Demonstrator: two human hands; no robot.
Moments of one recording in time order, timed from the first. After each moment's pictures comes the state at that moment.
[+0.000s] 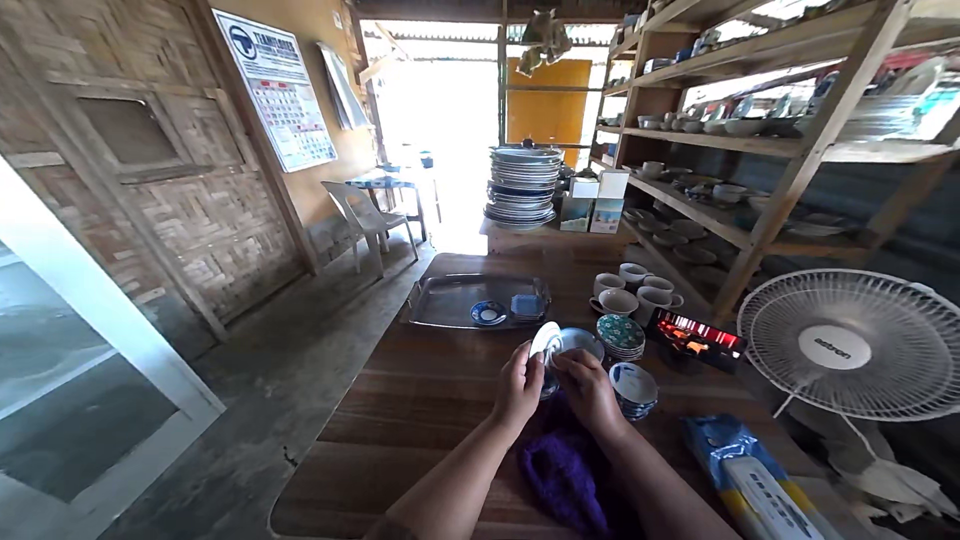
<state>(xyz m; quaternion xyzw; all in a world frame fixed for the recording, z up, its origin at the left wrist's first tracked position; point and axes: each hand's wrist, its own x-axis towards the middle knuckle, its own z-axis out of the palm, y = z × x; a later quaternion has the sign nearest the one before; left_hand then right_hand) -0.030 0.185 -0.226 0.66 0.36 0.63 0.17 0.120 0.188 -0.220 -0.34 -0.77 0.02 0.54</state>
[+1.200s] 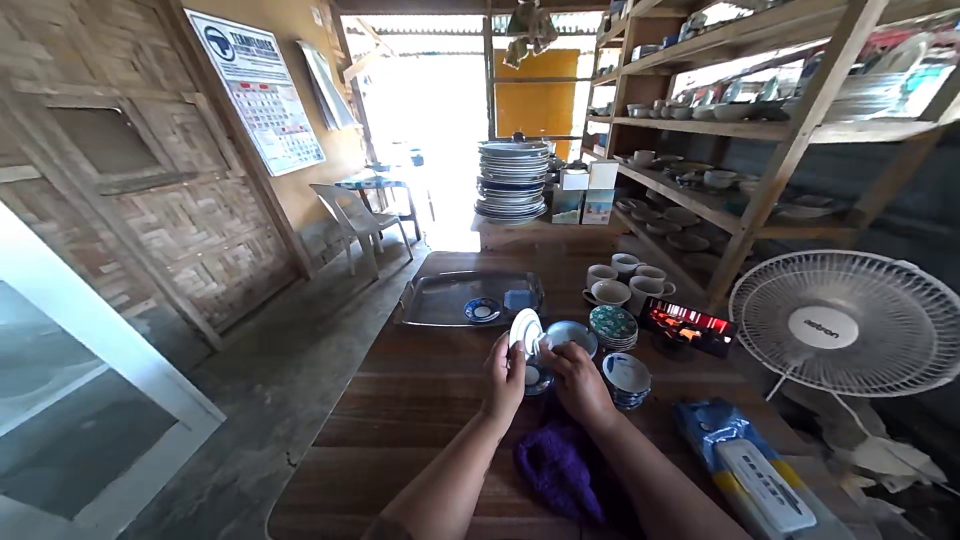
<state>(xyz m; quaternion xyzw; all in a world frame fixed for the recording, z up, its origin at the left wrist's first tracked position) -0.036 0.191 -0.231 0.61 0.38 0.66 0.20 0.118 0.185 -0.218 -0.43 -0.79 0.00 0.43</state>
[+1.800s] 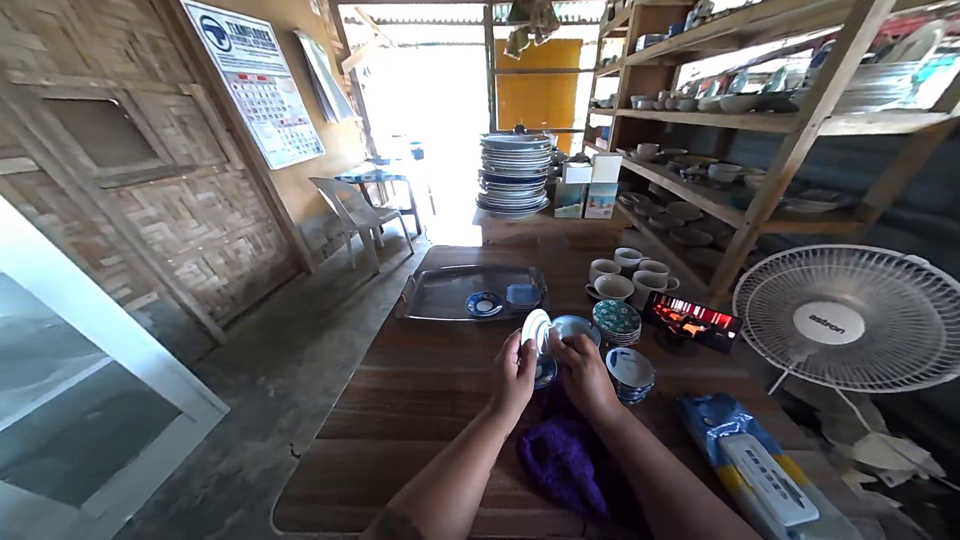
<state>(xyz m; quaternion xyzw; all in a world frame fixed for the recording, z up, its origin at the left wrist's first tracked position) -0.031 0.186 -0.228 0.63 0.39 0.64 0.21 0.119 0.187 -0.220 -0.44 -0.77 -0.01 0.45</state>
